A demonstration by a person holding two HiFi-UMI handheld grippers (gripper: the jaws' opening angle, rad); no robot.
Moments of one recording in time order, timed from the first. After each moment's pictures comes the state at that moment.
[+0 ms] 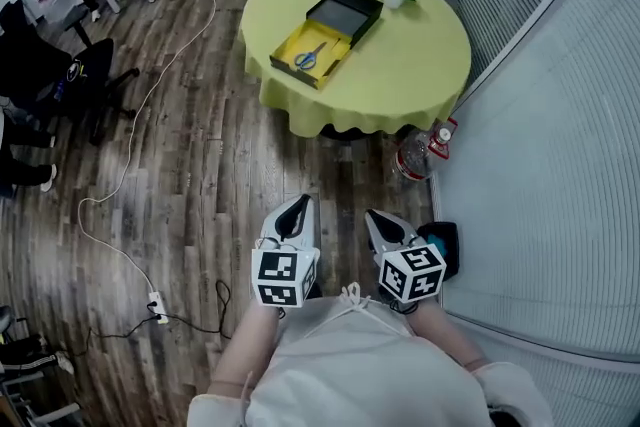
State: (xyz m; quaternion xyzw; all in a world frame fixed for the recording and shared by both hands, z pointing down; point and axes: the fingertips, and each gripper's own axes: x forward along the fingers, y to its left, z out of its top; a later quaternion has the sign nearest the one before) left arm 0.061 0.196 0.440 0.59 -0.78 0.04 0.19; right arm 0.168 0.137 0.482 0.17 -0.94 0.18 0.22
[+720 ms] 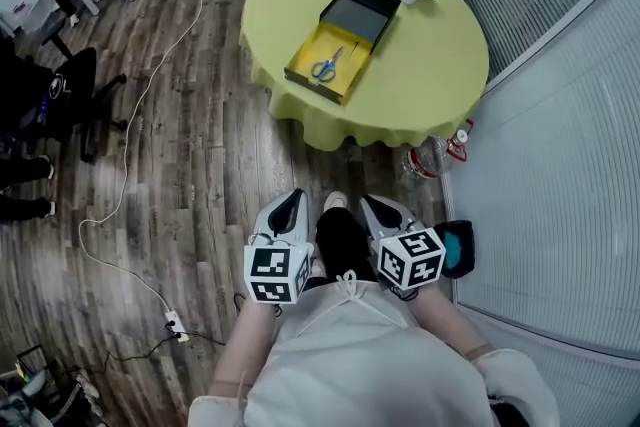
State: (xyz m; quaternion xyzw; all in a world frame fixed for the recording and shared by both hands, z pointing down) left arm -0.106 0.164 0.466 0.61 -0.76 0.04 0.22; right arm -0.001 0.099 0.499 0.18 -0.94 0.19 0.23
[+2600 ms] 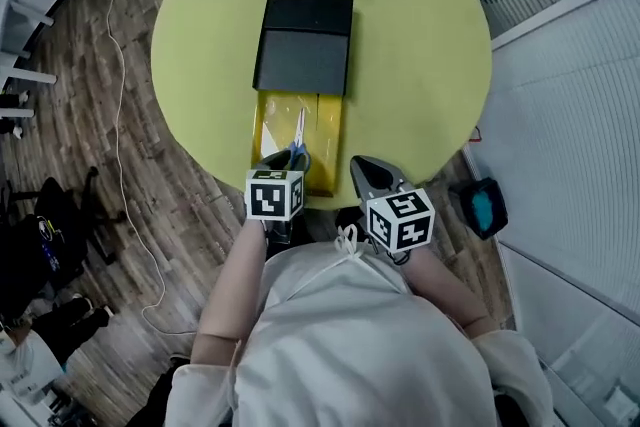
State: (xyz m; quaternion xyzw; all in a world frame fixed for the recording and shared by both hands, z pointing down) left arm -0.289 -0.238 0.641 0.66 -0.55 0.28 0.42; right arm -0.172 -0.255 0.581 0.33 -0.86 0.31 0.24
